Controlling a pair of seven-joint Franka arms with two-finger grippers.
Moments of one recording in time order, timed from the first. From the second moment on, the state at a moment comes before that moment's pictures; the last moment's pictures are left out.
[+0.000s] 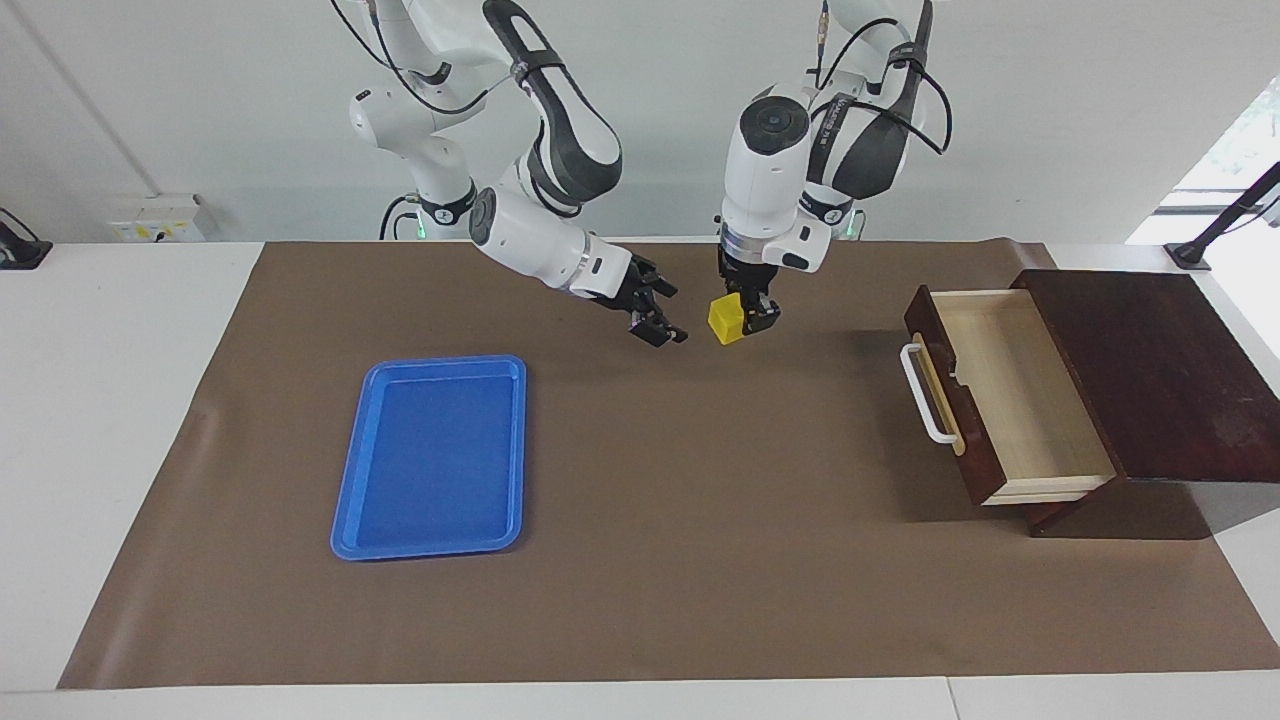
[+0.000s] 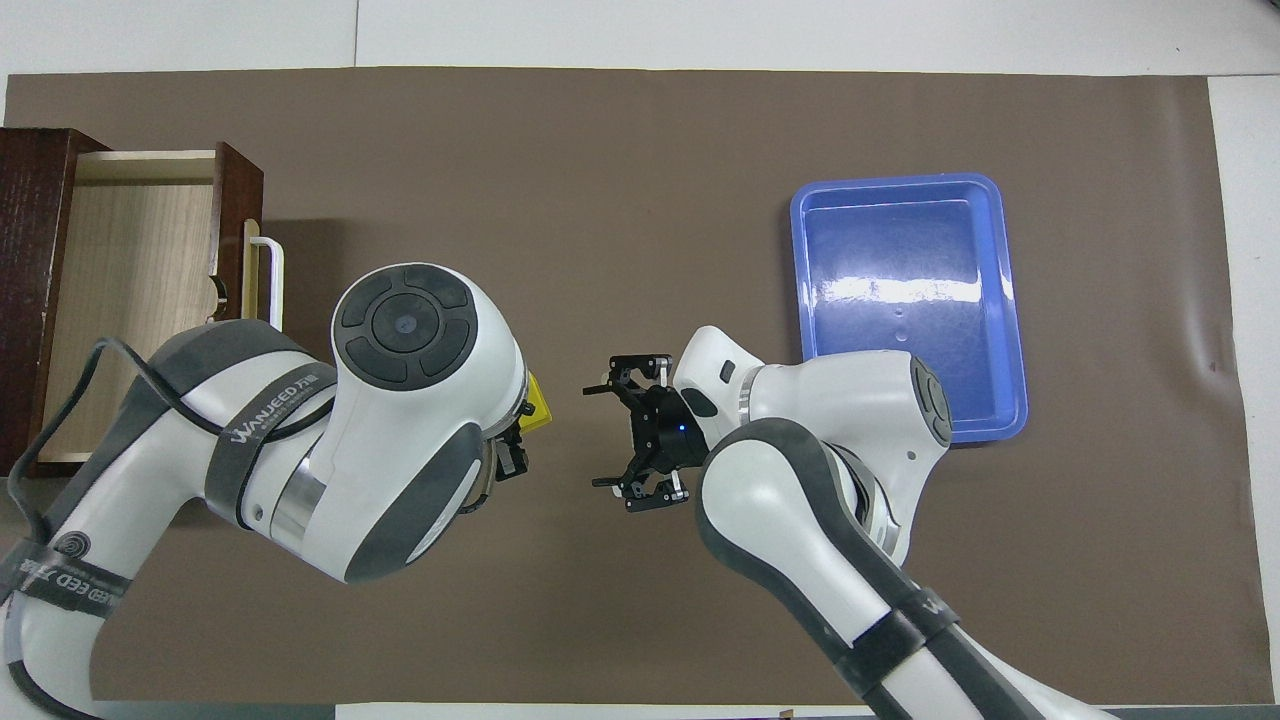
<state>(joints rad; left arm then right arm) -0.51 0.05 -0.11 -1.89 0.02 1.86 -2.45 0.58 0.14 0.00 -2.12 1.19 2.35 -1.96</state>
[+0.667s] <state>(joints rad) -0.55 0.05 -0.11 -1.89 0.02 1.88 -2.46 0.55 0.23 -0.01 -1.97 1.13 2.18 -1.98</state>
